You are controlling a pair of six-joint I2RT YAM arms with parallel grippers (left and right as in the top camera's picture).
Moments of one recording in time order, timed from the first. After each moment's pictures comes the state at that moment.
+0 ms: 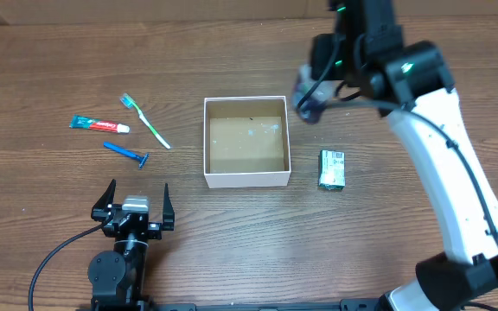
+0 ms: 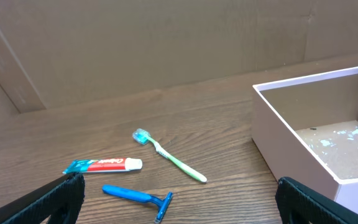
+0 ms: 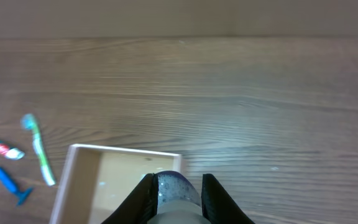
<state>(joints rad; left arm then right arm) 0.00 0.01 0.02 -0.11 0.02 0.16 0.43 1.72 1.96 -1.04 0.11 0.31</state>
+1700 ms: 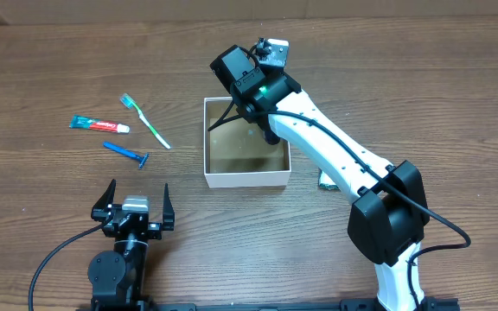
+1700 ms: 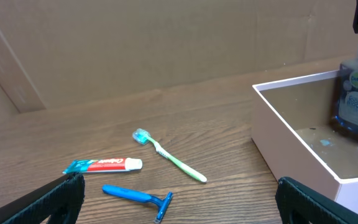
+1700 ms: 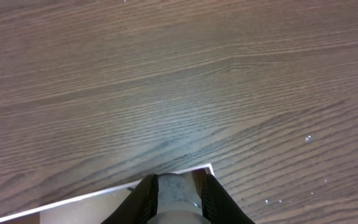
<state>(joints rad) 0.00 0.01 0.02 -0.11 0.02 0.16 0.67 2.11 1.92 -0.91 0.61 0.75</state>
